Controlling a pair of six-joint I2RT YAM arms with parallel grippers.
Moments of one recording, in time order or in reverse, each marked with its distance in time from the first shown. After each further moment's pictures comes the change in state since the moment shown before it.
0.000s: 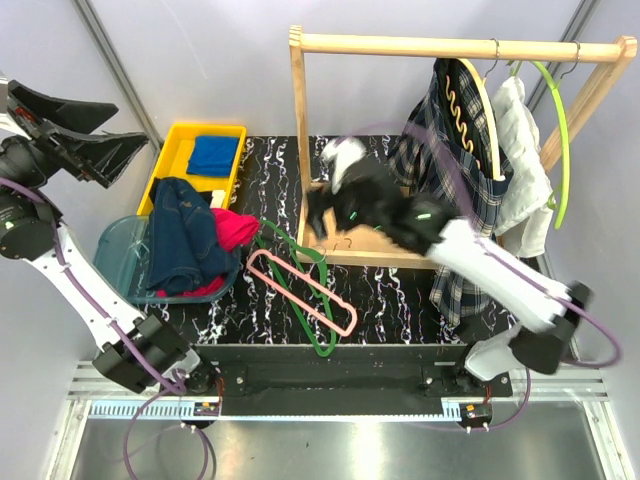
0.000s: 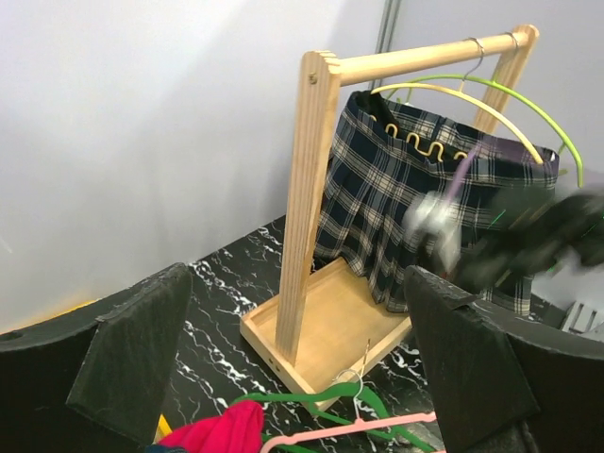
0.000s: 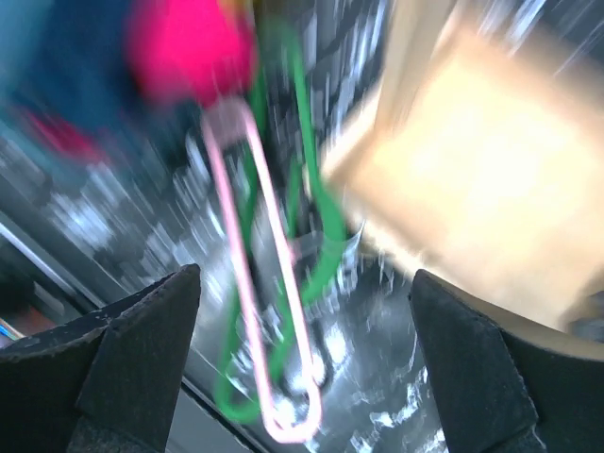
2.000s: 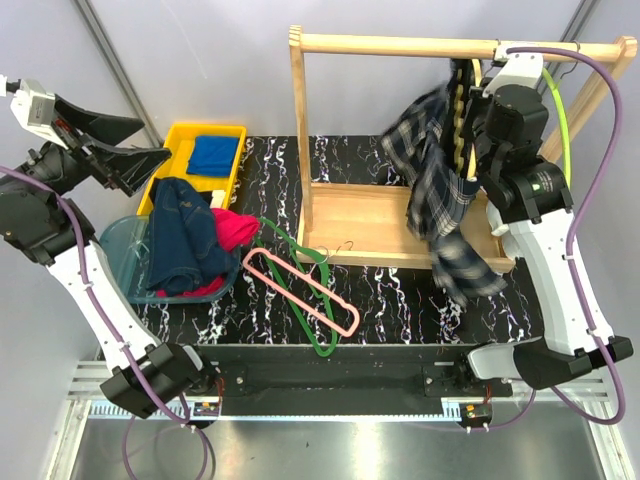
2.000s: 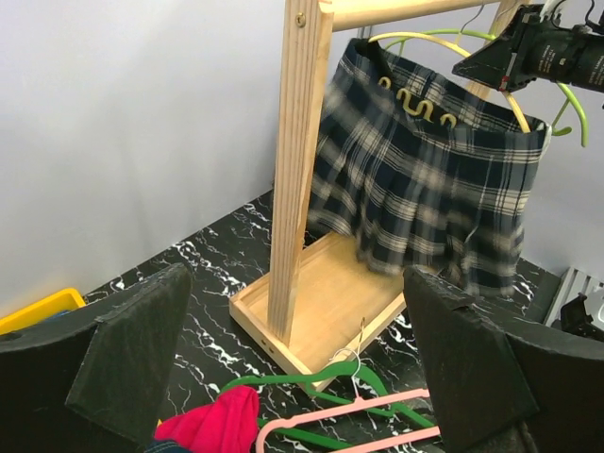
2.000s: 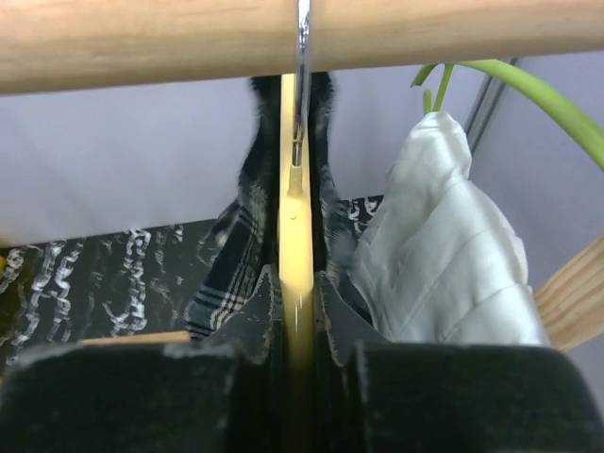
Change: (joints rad) left arm -0.148 -0.156 -0.205 -0.506 0.039 0.580; right arm -0.568 -0.148 0.355 0.055 0.391 -0.175
